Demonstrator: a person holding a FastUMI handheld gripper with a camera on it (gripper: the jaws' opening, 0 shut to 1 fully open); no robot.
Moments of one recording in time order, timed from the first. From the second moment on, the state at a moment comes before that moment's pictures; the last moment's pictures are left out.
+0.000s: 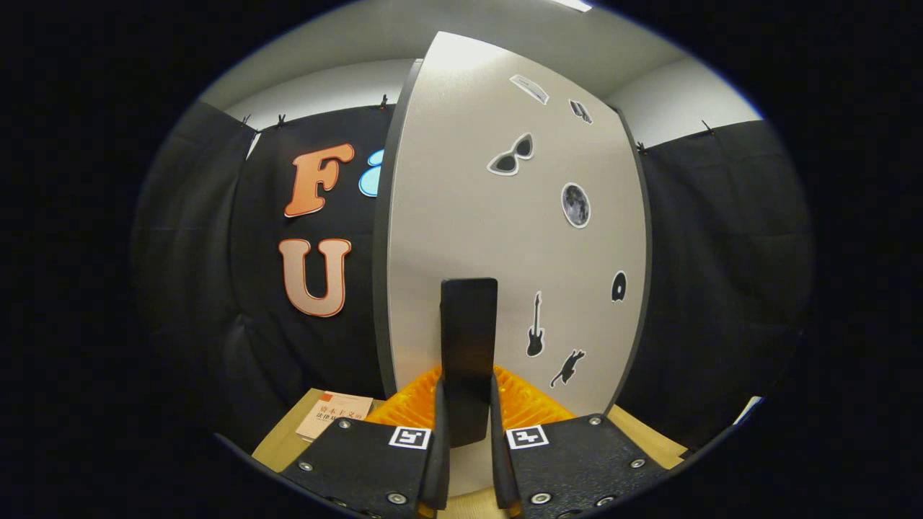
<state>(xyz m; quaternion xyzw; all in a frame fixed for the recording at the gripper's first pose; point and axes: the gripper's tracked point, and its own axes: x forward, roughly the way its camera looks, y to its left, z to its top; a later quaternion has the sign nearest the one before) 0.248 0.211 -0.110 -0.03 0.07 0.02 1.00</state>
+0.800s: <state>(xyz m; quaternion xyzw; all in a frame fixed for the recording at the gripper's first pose) 0.188 0.137 -0.098 0.00 0.07 -0.02 1.00</state>
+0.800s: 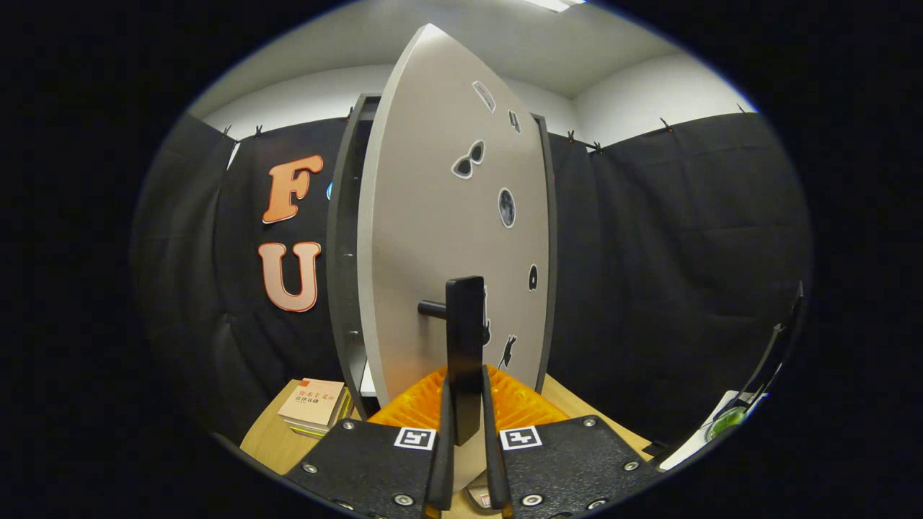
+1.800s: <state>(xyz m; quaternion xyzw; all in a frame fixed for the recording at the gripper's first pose) 0.172 0.022 -0.127 0.04 0.09 0.02 0.99</state>
